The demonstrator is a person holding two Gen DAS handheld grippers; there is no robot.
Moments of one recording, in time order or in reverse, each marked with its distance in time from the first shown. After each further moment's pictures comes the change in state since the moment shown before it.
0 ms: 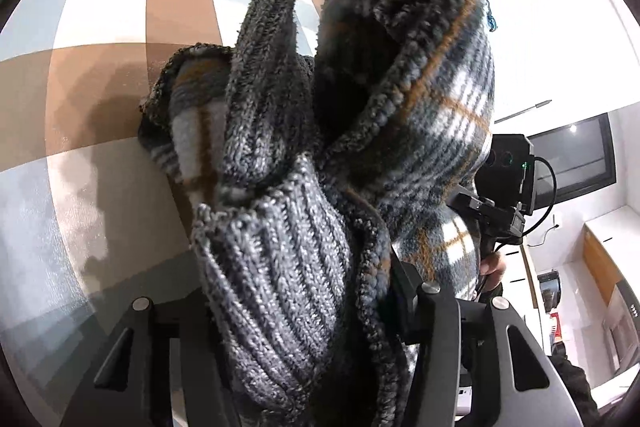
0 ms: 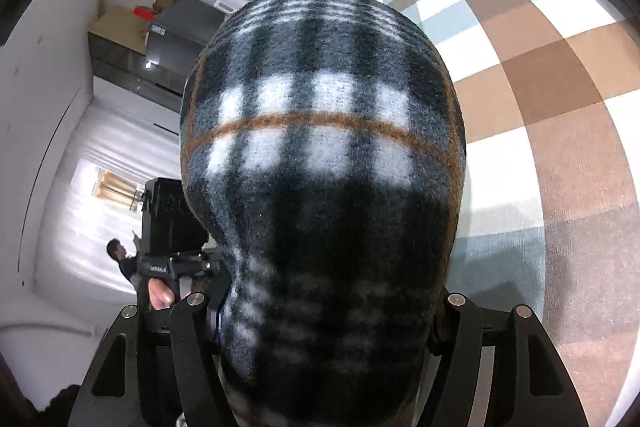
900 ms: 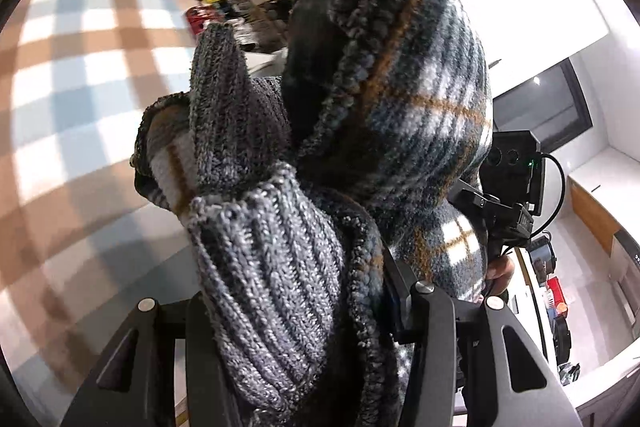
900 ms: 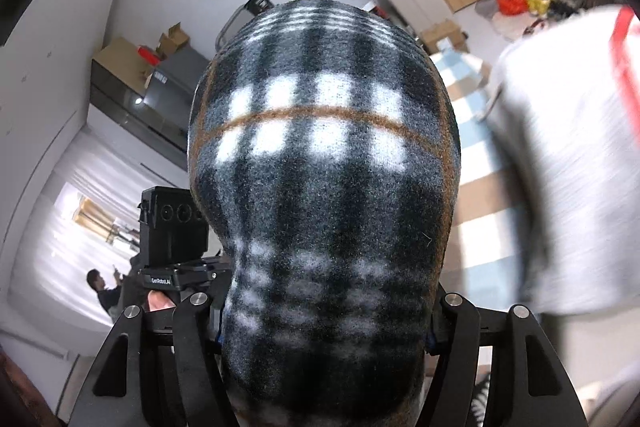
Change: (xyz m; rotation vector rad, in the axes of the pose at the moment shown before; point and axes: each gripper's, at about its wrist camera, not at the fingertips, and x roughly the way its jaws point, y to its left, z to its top) left arm 0.051 -0.190 0.053 0.234 0.003 -0.085; right arm -0.216 0.047 0.027 -0.045 -0.224 -0.136
